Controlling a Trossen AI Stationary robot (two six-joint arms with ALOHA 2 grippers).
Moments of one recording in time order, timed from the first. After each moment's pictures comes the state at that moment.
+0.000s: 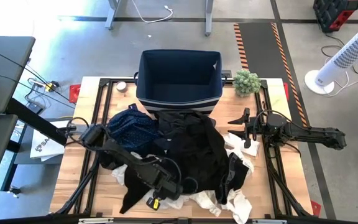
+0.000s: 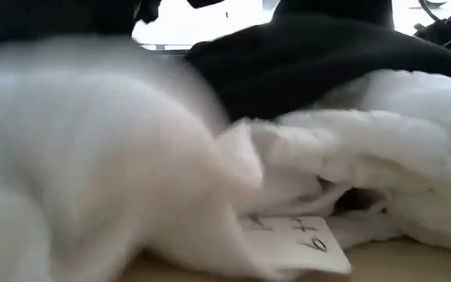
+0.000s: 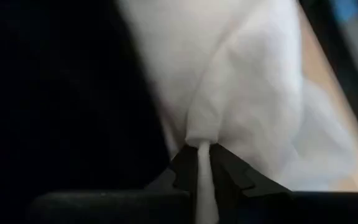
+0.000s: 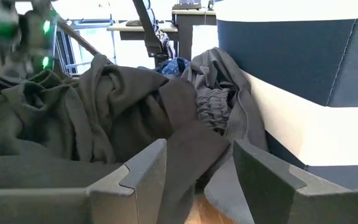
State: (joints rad) left arm -0.51 2.08 1.55 -0.74 0.13 -0.08; right arm -0.13 0.13 0.01 0.01 -0.06 -0.03
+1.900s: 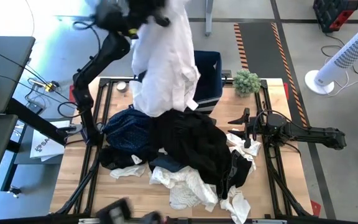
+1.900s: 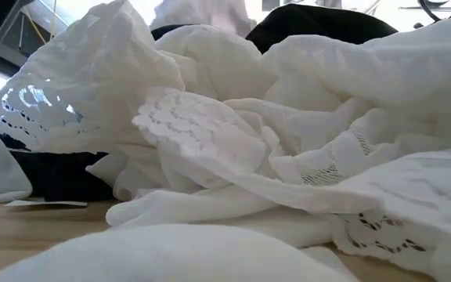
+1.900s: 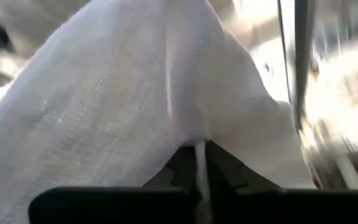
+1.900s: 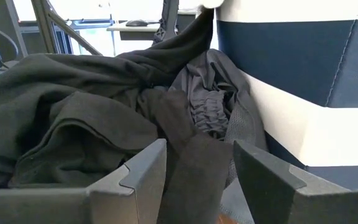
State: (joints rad) left arm 0.60 1.87 2.32 0.24 0.17 0.06; right arm -0.13 0.12 0.01 0.01 -0.06 -0.03
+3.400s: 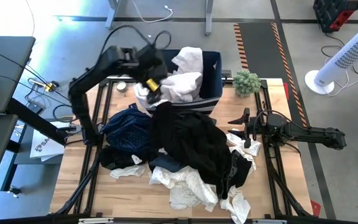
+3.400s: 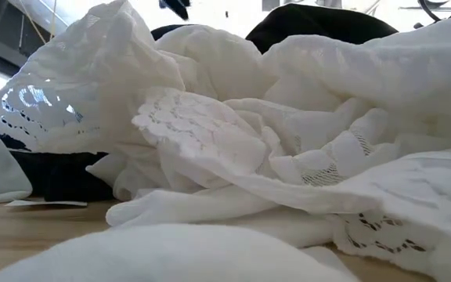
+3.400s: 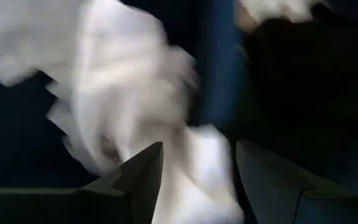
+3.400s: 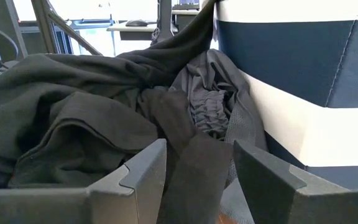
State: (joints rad) left arm 0.30 1.79 2.32 -1.58 0.02 0.11; right arm -0.13 0.12 0.01 0.01 -0.06 -0.03
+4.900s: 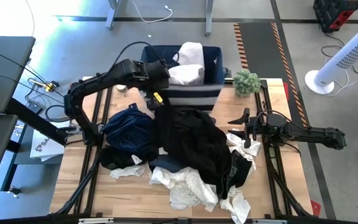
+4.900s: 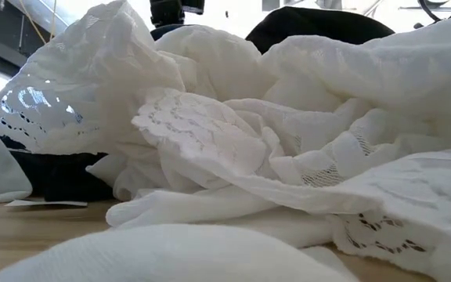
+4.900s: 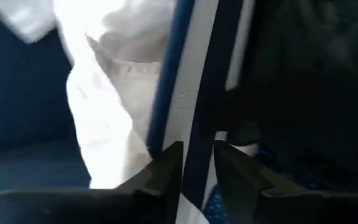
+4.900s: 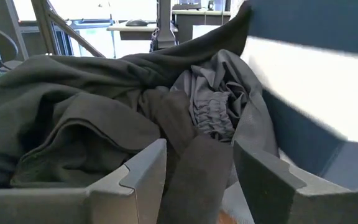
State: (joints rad) left arm 0.34 1.72 1.91 -1.37 -0.31 0.25; right arm -0.13 0.13 0.01 0.01 -0.06 -0.03
